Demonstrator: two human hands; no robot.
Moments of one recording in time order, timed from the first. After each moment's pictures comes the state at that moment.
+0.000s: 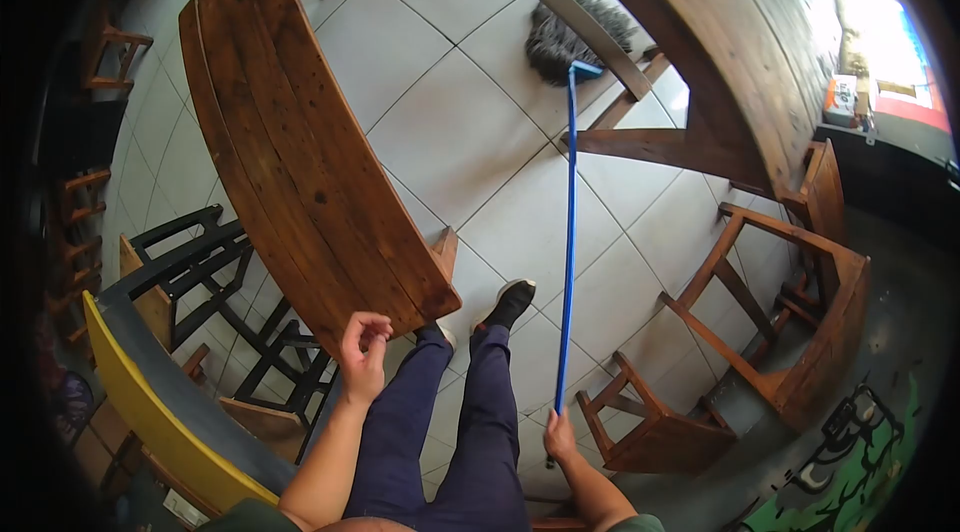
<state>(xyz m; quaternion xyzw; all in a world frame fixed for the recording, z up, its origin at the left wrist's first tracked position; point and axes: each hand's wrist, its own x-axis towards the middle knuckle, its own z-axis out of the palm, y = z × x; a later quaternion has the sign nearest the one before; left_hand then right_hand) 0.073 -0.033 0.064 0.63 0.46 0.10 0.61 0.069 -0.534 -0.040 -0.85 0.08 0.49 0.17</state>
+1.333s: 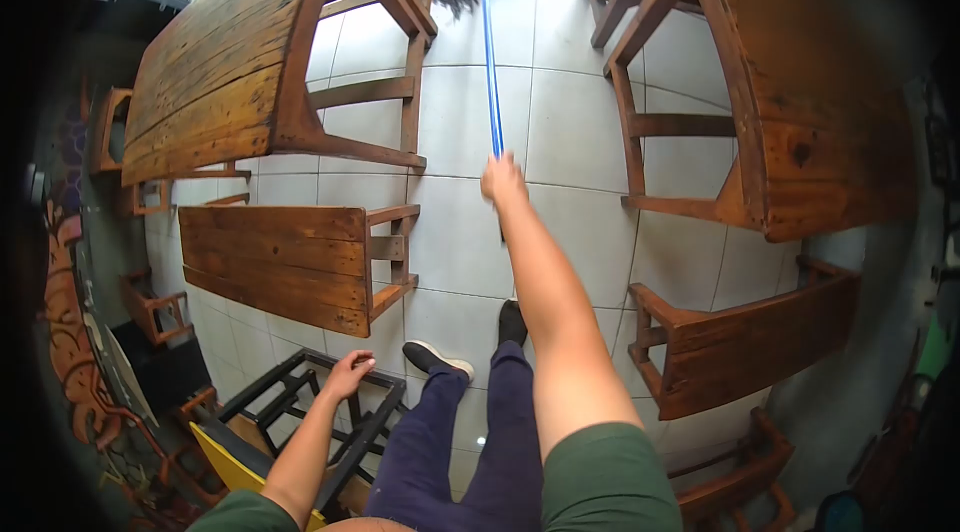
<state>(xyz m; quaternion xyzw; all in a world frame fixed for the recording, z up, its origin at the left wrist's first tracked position) 0.129 -0.107 0.041 0.76 0.32 -0.39 0.40 0.511 -0.430 -0.105 -0.92 0.05 0.27 0.27</state>
